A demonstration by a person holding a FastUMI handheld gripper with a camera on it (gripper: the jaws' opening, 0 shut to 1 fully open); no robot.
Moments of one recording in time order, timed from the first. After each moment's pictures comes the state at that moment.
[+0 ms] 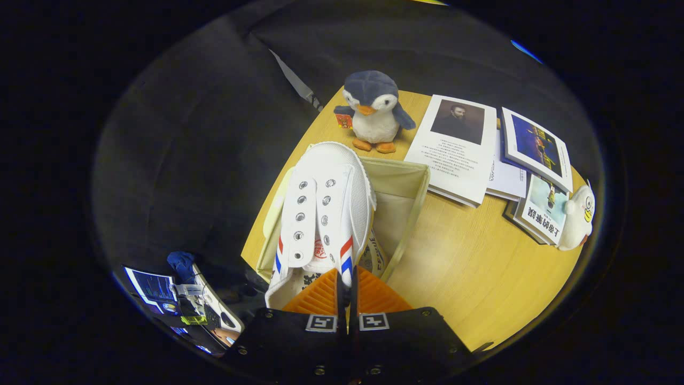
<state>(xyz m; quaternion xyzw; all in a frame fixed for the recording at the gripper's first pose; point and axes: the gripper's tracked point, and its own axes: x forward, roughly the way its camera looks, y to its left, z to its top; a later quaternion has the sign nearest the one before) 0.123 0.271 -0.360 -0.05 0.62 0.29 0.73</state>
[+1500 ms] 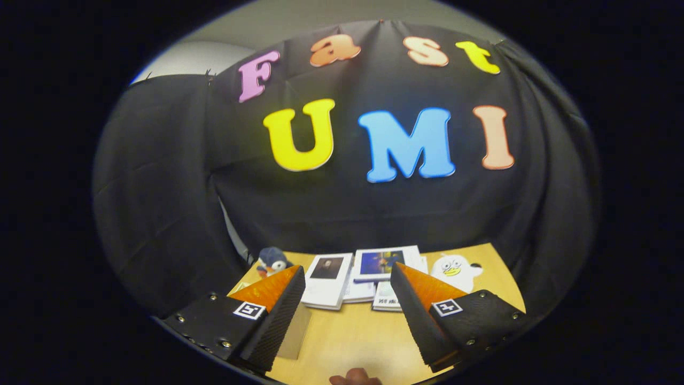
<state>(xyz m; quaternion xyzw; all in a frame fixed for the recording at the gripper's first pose) 0.156 0.028 -0.124 0.03 0.15 0.08 0.99</state>
